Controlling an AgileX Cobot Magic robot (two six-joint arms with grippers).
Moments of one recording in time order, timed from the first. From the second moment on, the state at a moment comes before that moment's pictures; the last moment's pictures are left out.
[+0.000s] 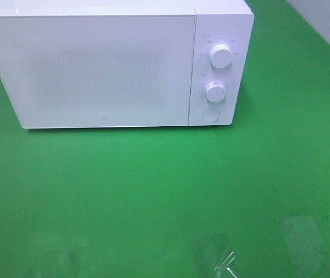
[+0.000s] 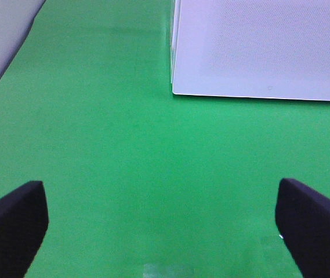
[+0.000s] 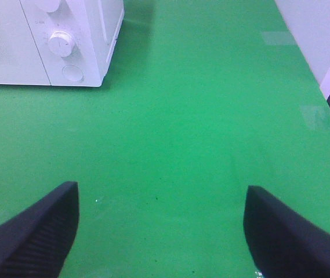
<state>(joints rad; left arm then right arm) 0.08 0.00 -0.50 -0.11 1.05 0.06 0.10 0.00 -0.51 -0.10 1.01 0.16</state>
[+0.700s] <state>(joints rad) 0.08 0.00 -0.50 -0.11 1.05 0.06 0.10 0.28 -0.48 -0.10 0.56 0.16</state>
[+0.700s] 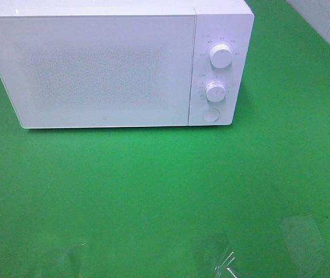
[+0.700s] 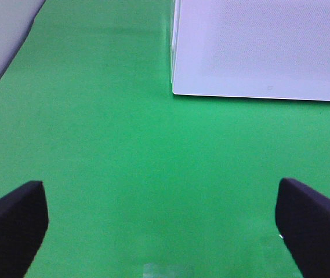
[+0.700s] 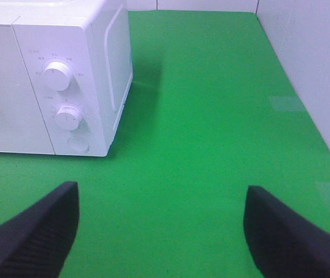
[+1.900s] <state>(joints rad) 0.08 0.00 -0.50 -0.11 1.05 0.06 0.10 0.99 -0.39 -0.09 -0.25 0.17</state>
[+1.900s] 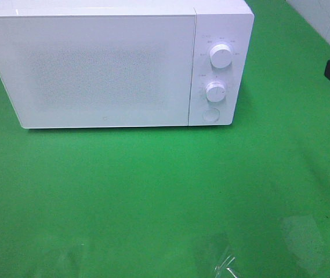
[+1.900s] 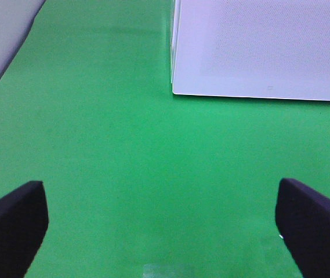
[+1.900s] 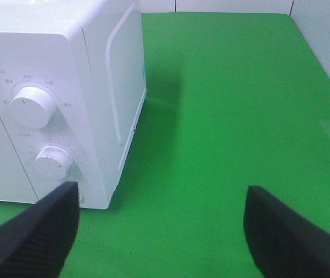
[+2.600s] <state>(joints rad) 0.08 0.00 -0.50 -0.11 1.05 0.06 0.23 1.25 -0.31 0.19 -0.70 -0.06</state>
